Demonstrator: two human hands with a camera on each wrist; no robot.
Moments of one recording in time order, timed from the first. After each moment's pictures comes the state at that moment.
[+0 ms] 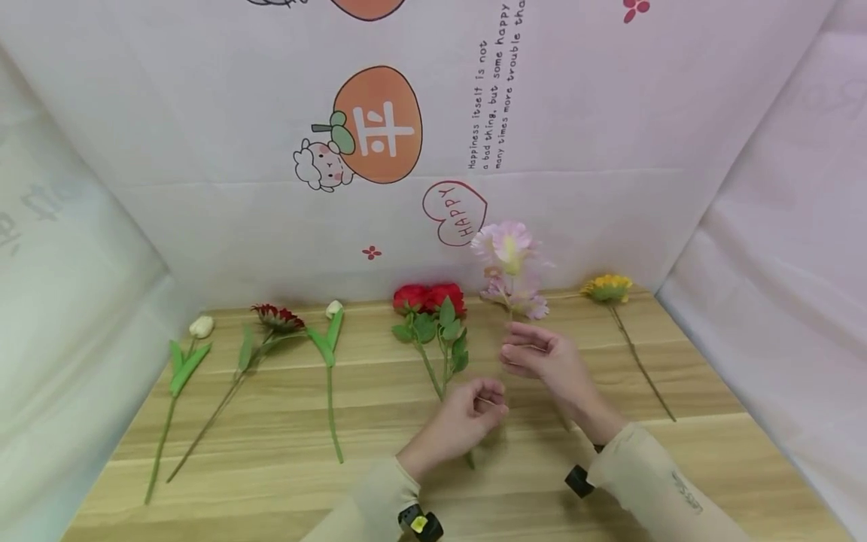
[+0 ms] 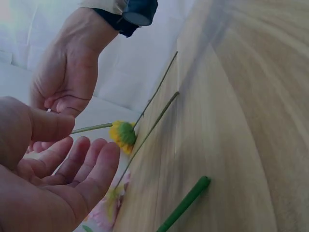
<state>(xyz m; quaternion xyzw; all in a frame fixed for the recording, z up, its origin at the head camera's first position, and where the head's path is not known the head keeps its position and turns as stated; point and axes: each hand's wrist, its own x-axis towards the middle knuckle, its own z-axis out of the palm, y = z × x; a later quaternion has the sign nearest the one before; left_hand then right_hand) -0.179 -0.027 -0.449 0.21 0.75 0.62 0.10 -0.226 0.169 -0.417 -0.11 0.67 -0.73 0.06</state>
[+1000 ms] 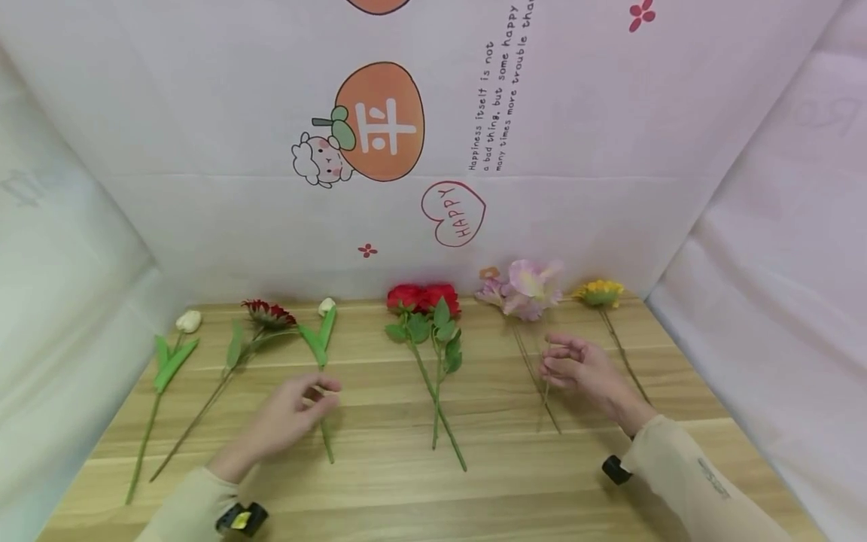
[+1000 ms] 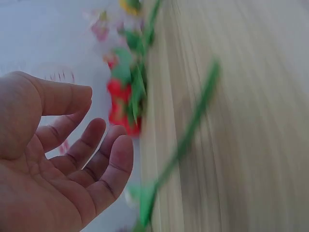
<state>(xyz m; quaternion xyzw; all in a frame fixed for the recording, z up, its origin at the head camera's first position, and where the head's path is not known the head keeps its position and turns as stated) -0.171 -0.243 -0.441 0.17 0.89 0.43 0.00 -0.258 0.251 -0.451 -0.05 0.73 -0.67 0.14</state>
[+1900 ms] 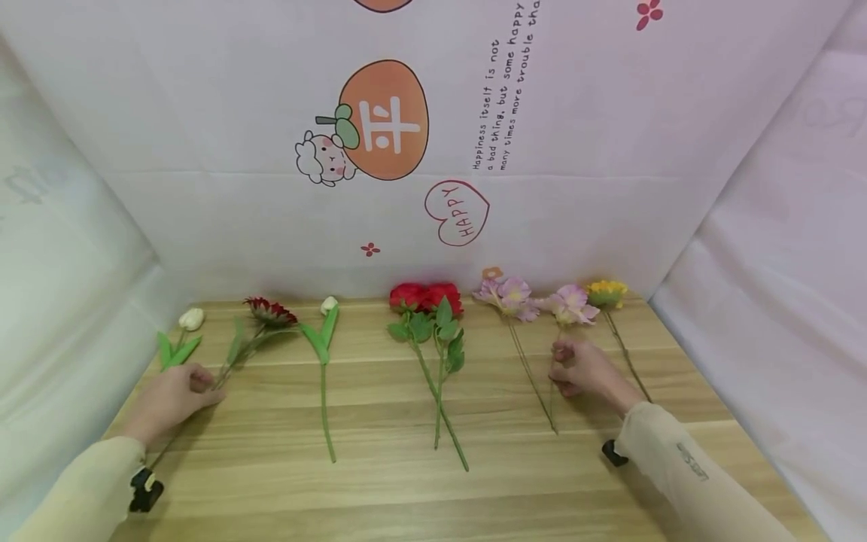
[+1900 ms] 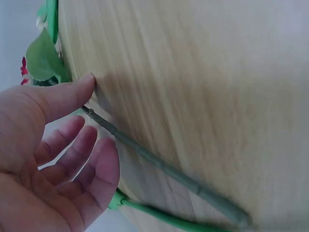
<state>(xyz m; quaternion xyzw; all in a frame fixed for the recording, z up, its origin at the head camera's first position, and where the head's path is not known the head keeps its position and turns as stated) -0.193 -0.415 -0.451 0.01 0.98 0.21 0.00 -0.277 0.252 -0.458 -0.05 0.89 -0.43 0.13</state>
